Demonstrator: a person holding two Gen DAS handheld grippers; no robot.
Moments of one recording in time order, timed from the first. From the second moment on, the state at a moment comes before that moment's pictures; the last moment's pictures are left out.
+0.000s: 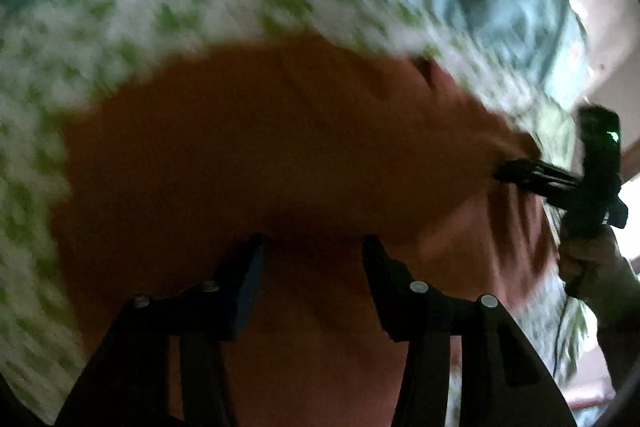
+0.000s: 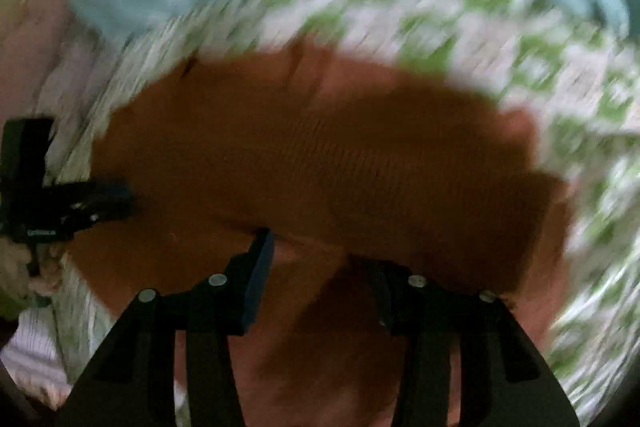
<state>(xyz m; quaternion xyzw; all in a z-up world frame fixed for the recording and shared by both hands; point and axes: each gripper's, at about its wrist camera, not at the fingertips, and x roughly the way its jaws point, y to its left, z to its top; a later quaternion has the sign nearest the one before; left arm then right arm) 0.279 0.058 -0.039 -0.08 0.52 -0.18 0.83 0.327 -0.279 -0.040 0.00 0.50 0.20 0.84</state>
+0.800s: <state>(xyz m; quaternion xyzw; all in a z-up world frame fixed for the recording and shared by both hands) 0.239 0.115 0.010 -0.18 0.47 -0.12 0.85 0.335 -0.351 0.013 0.14 0.41 0.12 0.89</state>
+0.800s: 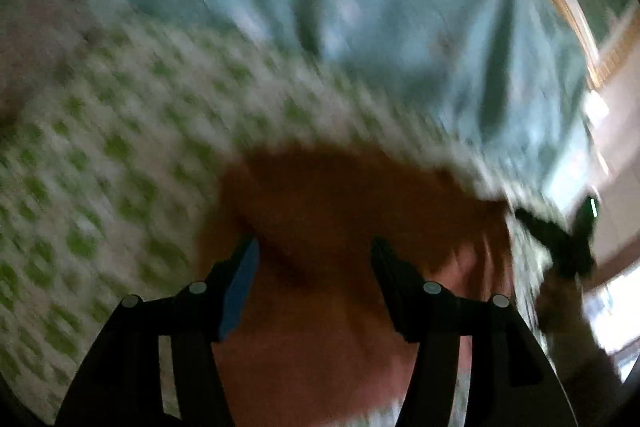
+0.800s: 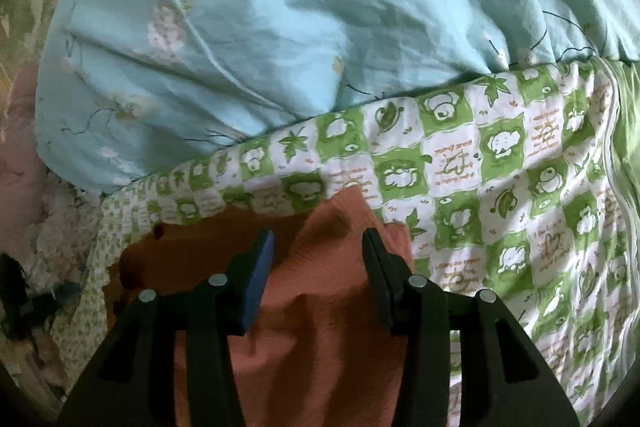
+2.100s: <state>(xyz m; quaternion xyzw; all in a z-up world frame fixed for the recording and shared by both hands) 0.172 0.128 -0.019 -0.25 0.49 -0.10 0.83 0.231 -0.308 0.008 0.18 0.45 0.10 0.87</state>
